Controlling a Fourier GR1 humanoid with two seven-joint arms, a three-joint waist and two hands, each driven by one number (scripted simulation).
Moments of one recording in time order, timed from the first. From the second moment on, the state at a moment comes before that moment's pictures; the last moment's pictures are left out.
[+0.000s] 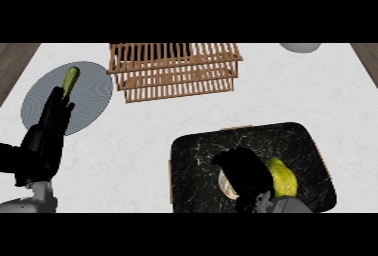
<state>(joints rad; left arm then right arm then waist) -0.06 0.23 0.02 -1.69 0.07 0.19 0.15 -0.23 -0.24 0.65 -1.64 0.90 0.48 0.48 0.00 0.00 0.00</state>
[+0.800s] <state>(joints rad) -0.08 0.20 0.02 -1.69 0.05 0.17 0.17 -0.31 -0.08 0.71 -1.52 1.04 0.34 0.68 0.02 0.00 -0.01</state>
